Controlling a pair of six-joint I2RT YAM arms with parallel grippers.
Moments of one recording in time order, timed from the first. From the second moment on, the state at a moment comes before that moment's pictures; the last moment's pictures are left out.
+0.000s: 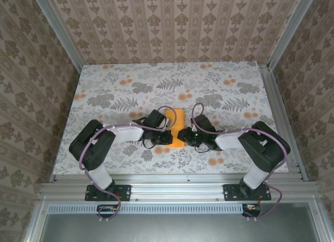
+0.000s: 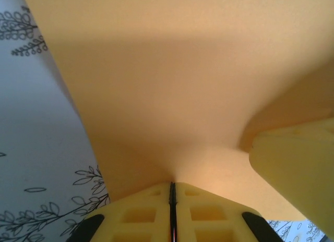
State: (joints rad) left arm -0.75 1.71 0.83 -0.19 0.38 -0.57; right arm 0.61 1.67 0.59 0.32 -0.35 1.04
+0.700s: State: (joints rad) left arm -0.75 1.71 0.84 -0.20 0.38 -0.55; right arm 0.56 1.68 0.83 -0.12 -0.29 0.80
